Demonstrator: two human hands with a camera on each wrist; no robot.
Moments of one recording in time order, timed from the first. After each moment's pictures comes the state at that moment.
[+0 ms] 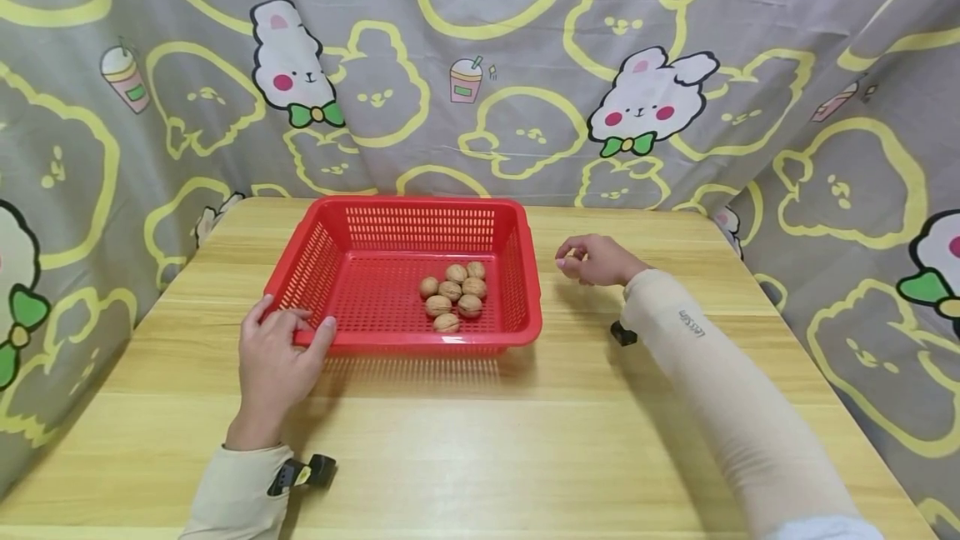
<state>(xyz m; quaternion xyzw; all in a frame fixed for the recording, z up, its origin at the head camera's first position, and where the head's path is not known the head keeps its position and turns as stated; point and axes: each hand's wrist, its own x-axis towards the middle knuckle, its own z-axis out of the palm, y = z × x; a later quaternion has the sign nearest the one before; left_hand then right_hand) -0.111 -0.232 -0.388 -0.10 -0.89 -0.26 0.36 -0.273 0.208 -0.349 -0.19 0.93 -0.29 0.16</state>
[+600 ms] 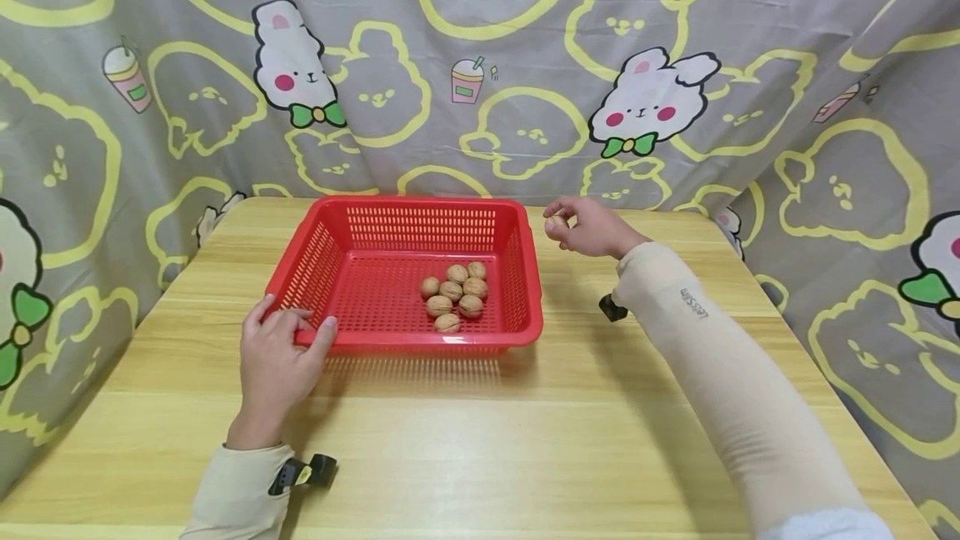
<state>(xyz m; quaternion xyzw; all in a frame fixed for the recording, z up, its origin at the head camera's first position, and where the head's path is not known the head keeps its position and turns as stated) -0.109 -0.231 -0.385 -0.08 -0.90 -0.26 0.35 -0.277 0.178 -0.298 -0.20 0.92 -0.31 0.08</state>
